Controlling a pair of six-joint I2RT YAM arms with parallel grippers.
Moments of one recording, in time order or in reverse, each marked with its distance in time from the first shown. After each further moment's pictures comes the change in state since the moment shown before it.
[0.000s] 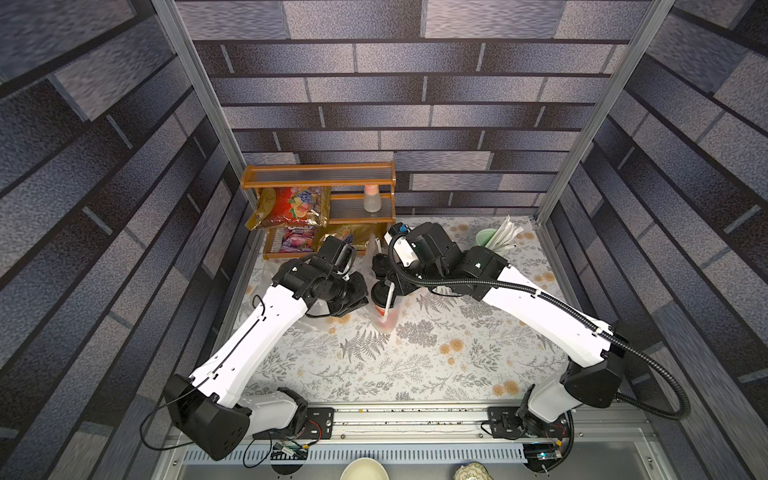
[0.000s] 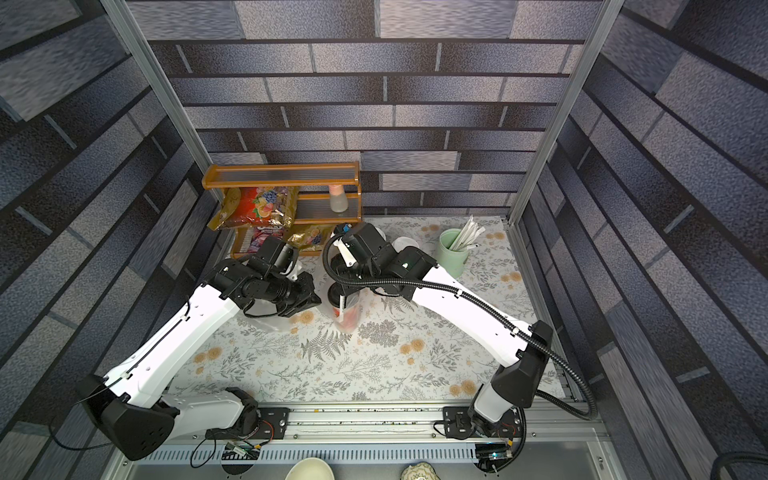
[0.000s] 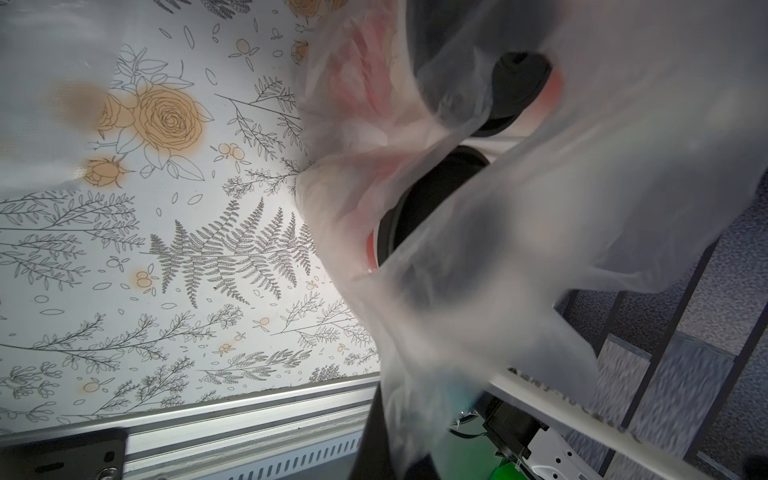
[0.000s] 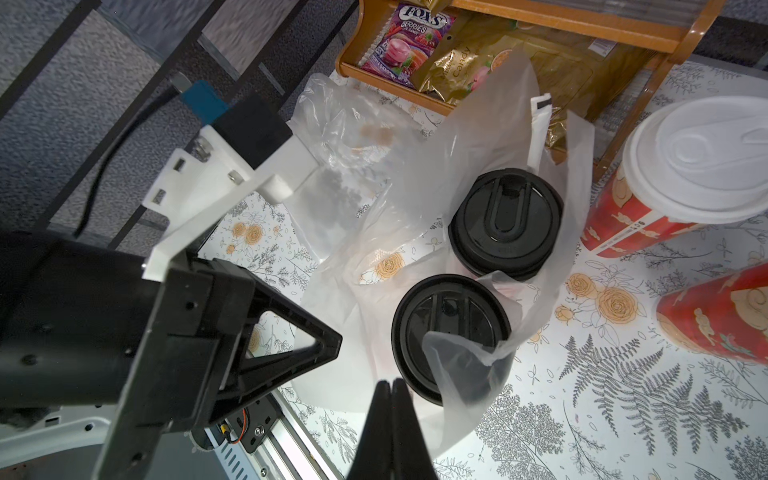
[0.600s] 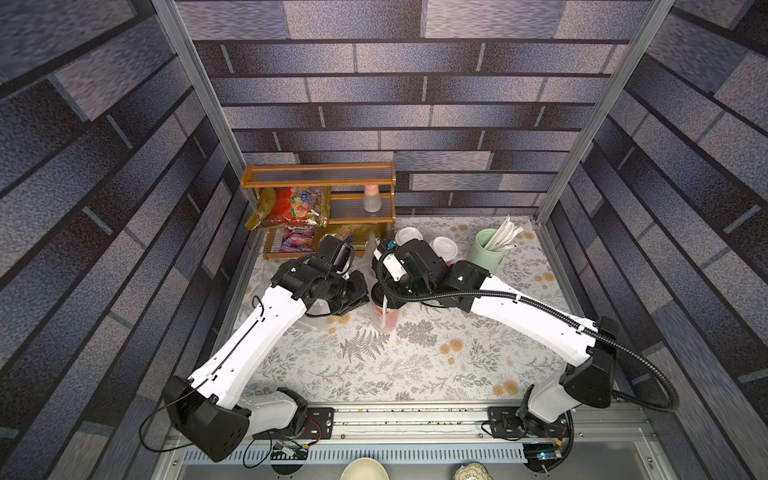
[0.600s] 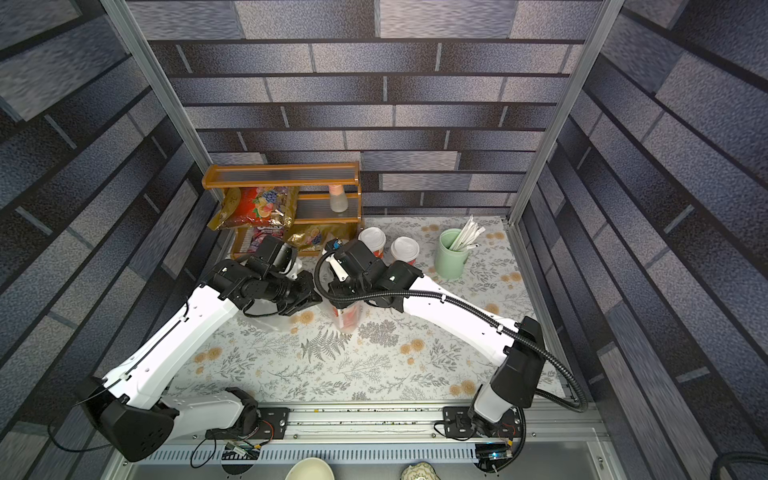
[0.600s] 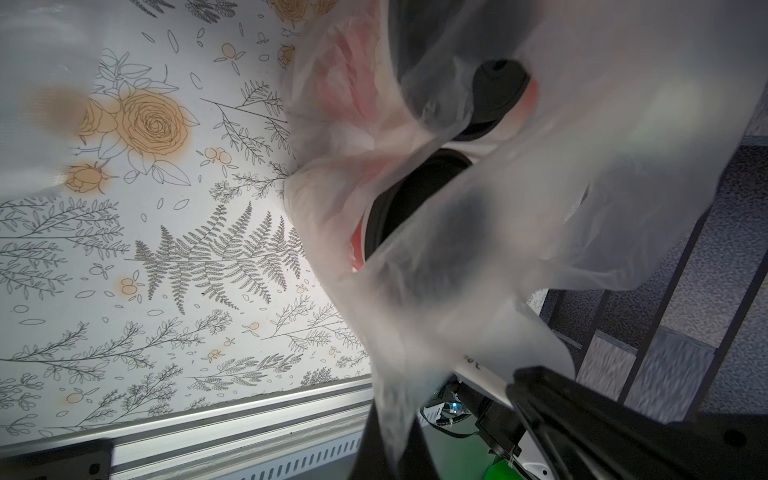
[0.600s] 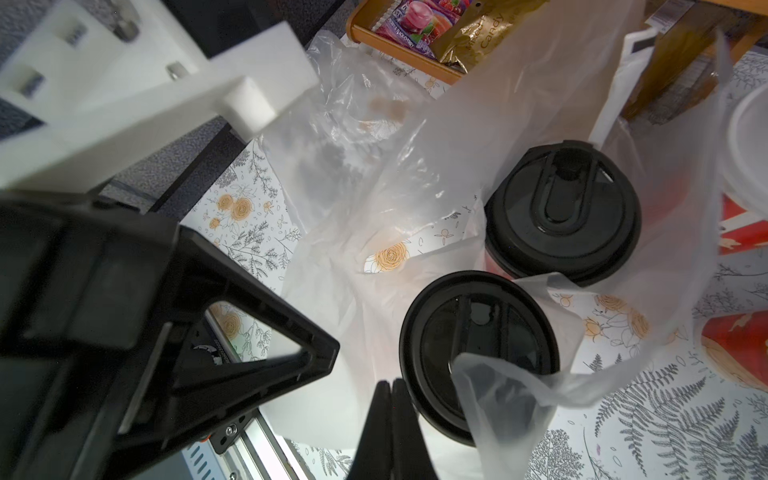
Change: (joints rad) left arm 0.006 -0.007 -0.006 0.024 0.017 -0.001; right arm 0.047 0.010 -0.160 0.160 0.000 -0.060
